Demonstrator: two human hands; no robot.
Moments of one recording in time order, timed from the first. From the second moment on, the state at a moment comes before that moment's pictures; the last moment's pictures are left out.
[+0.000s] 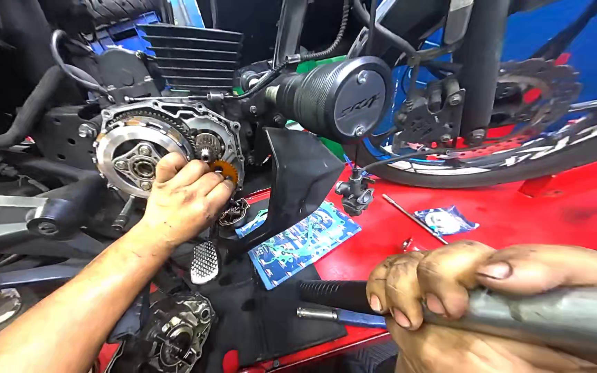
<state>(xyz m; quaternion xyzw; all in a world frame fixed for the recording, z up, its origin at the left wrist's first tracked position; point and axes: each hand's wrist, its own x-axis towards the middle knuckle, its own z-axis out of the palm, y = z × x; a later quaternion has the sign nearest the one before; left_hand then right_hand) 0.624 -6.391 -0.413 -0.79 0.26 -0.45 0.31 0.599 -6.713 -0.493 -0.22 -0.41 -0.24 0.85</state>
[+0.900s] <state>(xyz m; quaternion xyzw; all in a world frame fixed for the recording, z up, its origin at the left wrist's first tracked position) 0.616 -6.390 -0.412 -0.78 0.26 -0.45 0.34 0.600 -6.660 -0.503 -0.36 -0.37 -0.18 0.83</state>
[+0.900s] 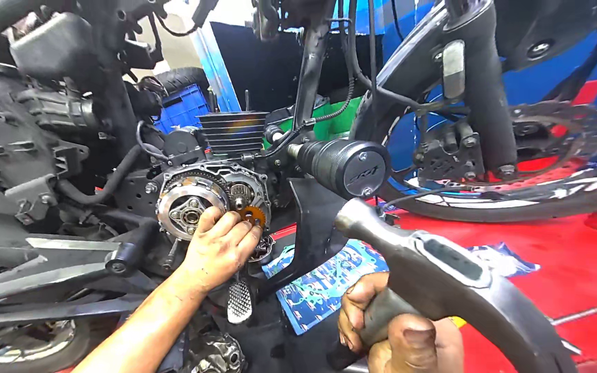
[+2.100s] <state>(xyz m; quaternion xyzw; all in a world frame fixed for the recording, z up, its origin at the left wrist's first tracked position) 0.617 -6.393 -0.414 -0.77 0.27 -0.46 0.34 0.602 -6.657 -0.506 -0.37 -0.38 -0.19 0.83</state>
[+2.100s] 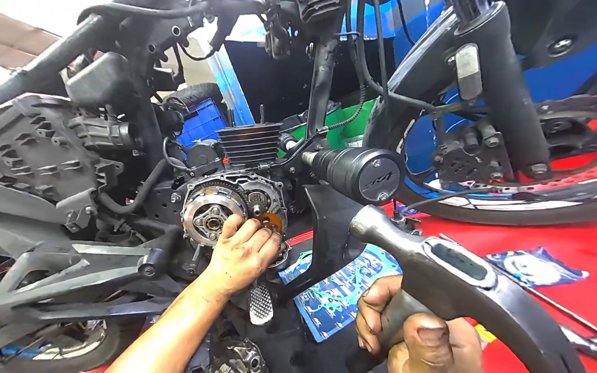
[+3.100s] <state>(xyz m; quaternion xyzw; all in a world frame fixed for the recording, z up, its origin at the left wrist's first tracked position) 0.616 -6.393 -0.411 -0.78 0.28 -0.46 0.33 0.601 -6.654 -0.504 -0.37 -0.39 -0.18 0.83</state>
